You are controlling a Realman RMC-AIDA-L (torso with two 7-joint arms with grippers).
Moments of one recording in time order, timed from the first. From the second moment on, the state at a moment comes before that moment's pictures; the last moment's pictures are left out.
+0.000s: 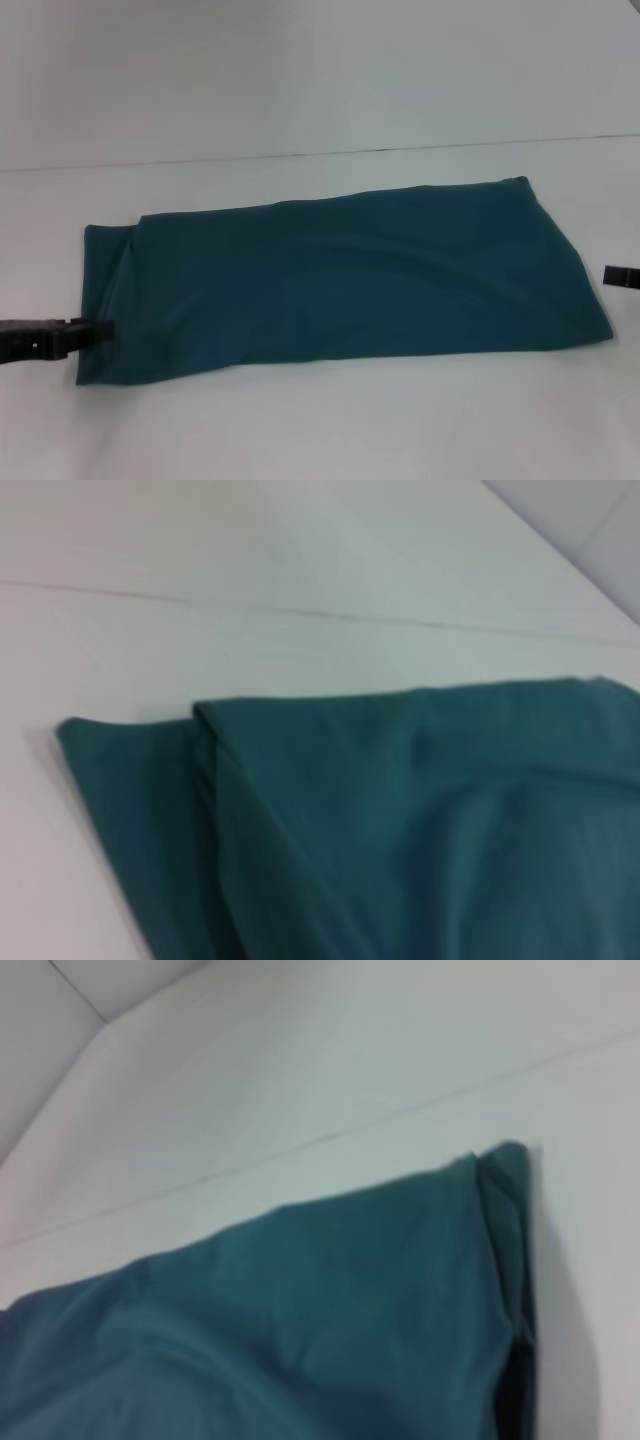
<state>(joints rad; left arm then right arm) -0.45 -2.14 0.56 1.00 2.34 1.43 -2.01 0.42 1.94 -0.44 -0.72 -2.21 -1.38 2.00</state>
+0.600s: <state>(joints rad) -0.45 -2.12 0.48 0.98 2.37 1.48 -2.21 0.48 1.96 -0.45 -0.71 -2.13 -1.39 1.90</state>
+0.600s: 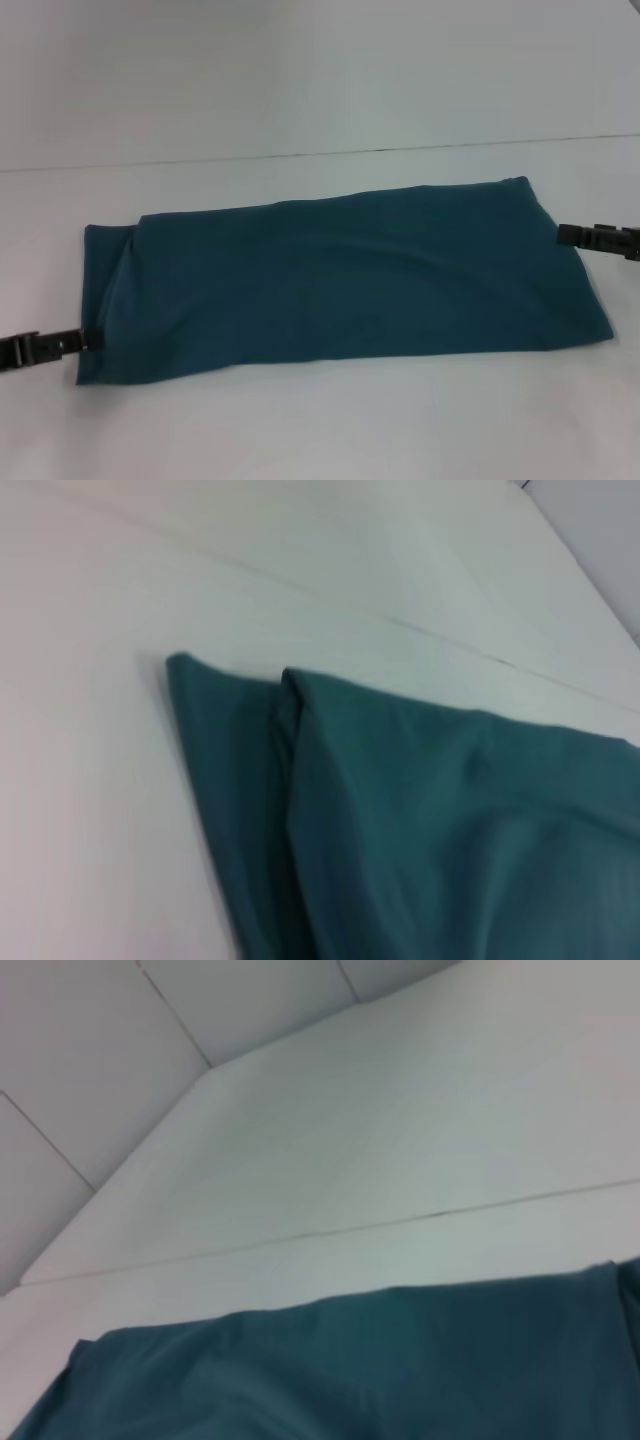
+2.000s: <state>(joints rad) -0.51 -2.09 0.48 0.86 2.51 1.50 -2.34 0.51 1.94 -0.44 -0.73 -2.13 -1.38 1.90</state>
